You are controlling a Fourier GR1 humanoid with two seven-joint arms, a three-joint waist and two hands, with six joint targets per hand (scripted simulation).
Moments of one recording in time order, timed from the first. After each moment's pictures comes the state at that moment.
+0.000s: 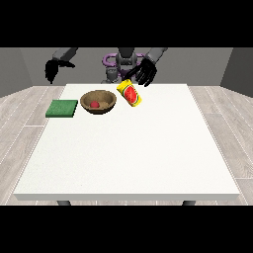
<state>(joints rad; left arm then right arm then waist) -0.74 0.02 -0.17 -0.88 -0.81 0.48 0.28 -0.20 -0.35 -0.36 -1.02 -0.26 0.42 -0.24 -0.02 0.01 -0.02</state>
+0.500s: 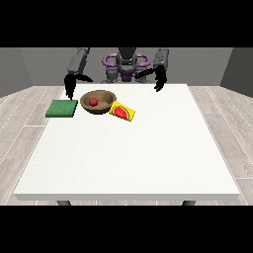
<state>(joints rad) -0.51 0.01 -0.10 -1.11 -0.24 0.32 -0.12 -0.27 -0.18 -0.31 -1.05 -0.18 0.19 -0.27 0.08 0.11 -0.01</state>
